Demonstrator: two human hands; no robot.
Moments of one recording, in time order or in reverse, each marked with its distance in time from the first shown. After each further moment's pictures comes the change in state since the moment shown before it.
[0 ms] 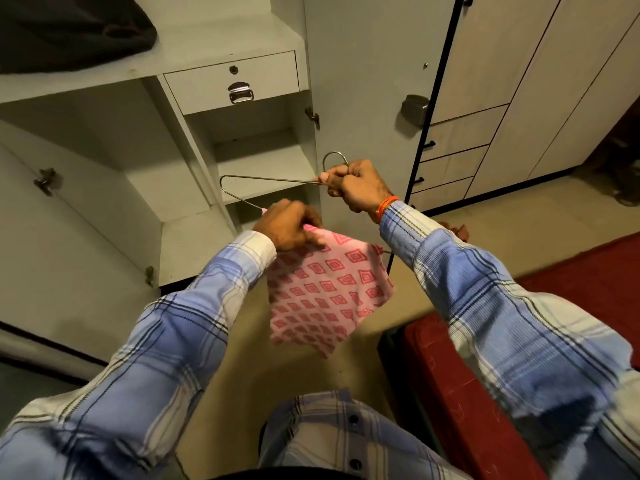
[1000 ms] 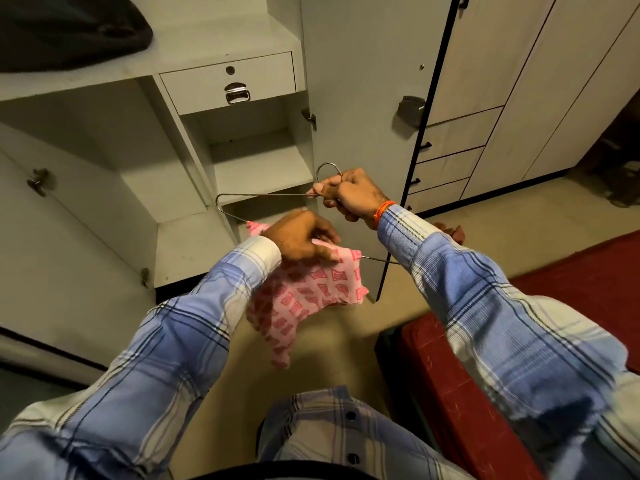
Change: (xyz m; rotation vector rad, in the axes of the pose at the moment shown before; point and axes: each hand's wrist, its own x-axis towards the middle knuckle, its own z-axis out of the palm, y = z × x) left_hand -0.003 0.016 0.009 -0.082 -0.157 0.131; right_hand -0.003 0.008 0.001 0.064 -0.112 0.062
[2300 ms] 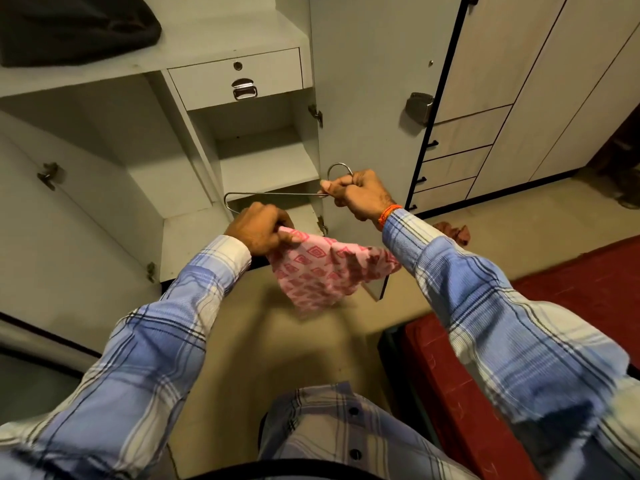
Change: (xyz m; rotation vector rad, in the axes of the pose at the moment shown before) left_hand -0.034 -0.043 -0.017 0.194 0.193 -0.265; right_hand -0.004 0.005 0.004 -0.099 0.141 0.006
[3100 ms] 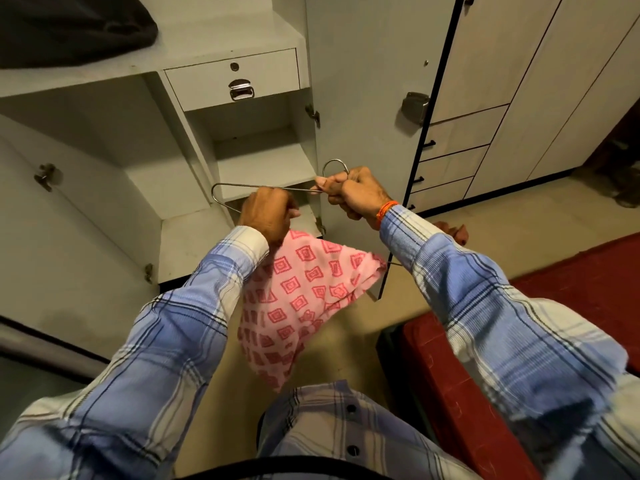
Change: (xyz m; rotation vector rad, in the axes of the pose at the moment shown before) left_hand 0.019 0.028 0.002 0.102 0.224 -0.078; right_hand -0.003 -0.002 0.000 0.164 -0.095 -0.014
